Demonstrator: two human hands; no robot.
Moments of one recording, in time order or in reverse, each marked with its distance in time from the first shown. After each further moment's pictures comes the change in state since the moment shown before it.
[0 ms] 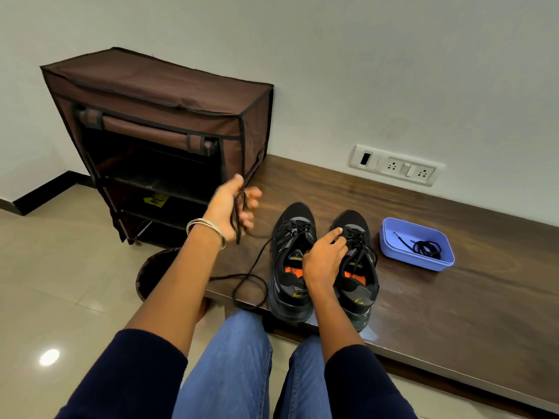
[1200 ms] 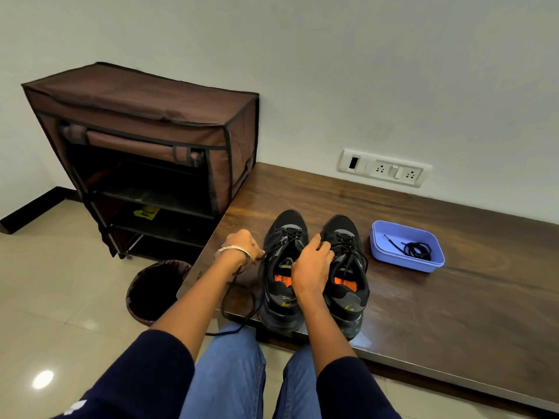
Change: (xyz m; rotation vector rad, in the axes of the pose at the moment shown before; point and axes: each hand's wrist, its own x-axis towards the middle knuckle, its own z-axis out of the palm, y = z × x) left_hand 0.042 -0.063 0.008 1.257 0.305 -0.006; right_hand -0.001 0.000 0.001 -0.030 -0.006 -0.065
